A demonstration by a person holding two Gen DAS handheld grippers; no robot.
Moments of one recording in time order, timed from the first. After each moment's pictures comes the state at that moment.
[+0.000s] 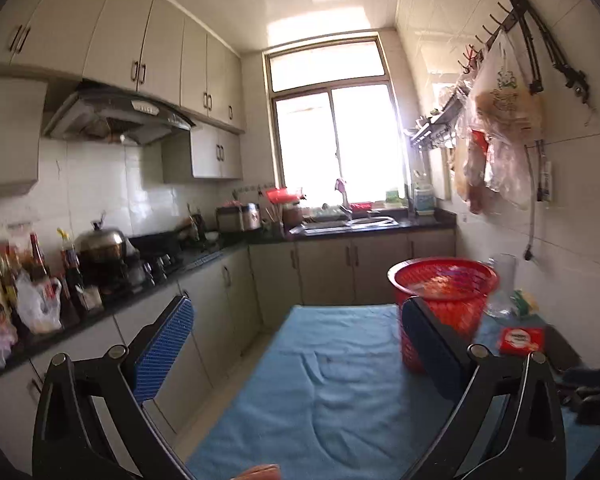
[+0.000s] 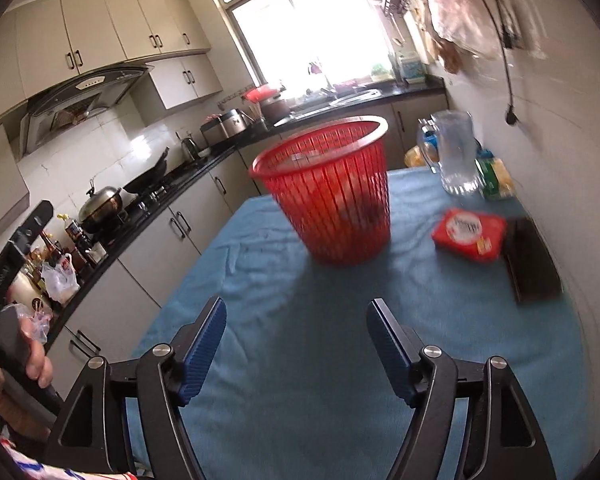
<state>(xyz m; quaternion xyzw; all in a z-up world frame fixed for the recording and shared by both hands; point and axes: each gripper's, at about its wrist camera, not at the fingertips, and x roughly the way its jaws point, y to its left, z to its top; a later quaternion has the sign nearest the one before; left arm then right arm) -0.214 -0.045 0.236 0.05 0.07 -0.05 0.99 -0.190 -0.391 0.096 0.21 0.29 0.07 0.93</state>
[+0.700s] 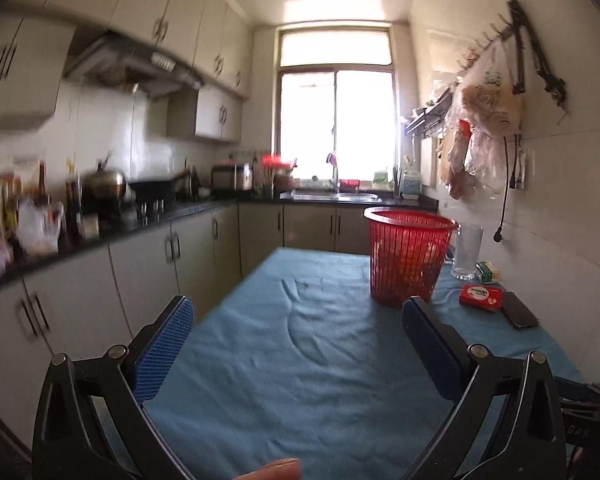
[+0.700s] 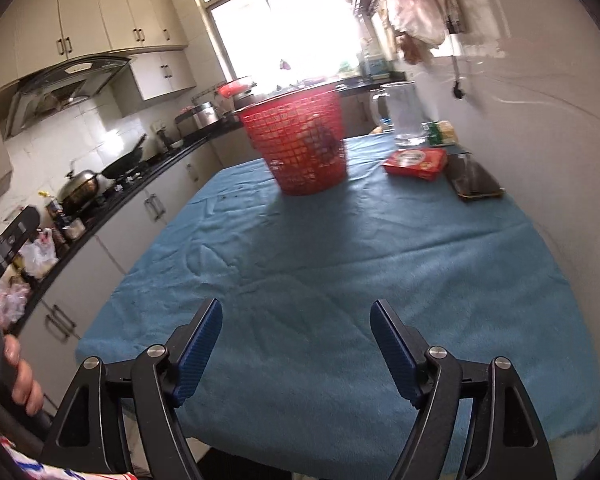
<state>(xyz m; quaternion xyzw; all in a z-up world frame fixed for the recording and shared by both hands) -0.313 -0.022 0.152 -0.01 0.12 -0.06 0.99 -0.313 -0.356 0.037 0.19 0.29 0.00 0.94</state>
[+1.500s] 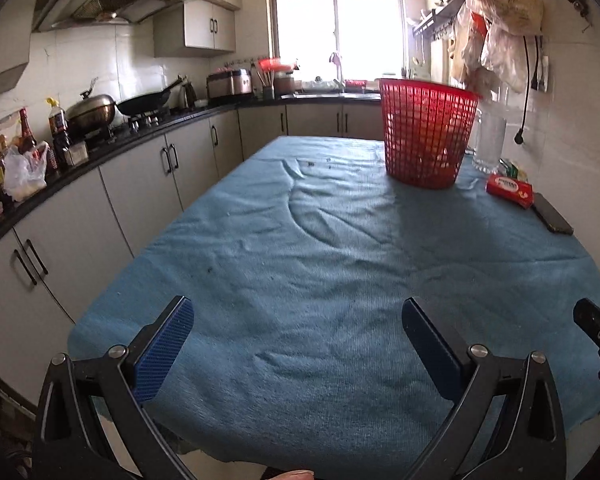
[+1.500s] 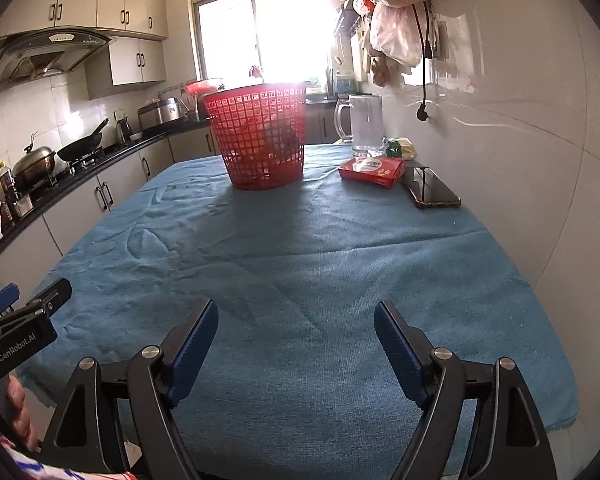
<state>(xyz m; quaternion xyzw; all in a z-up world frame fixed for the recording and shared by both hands) -0.265 -0.041 0.059 0.04 0.29 -0.04 0.95 -0.313 -0.342 0.010 0.11 0.29 -0.09 0.95</state>
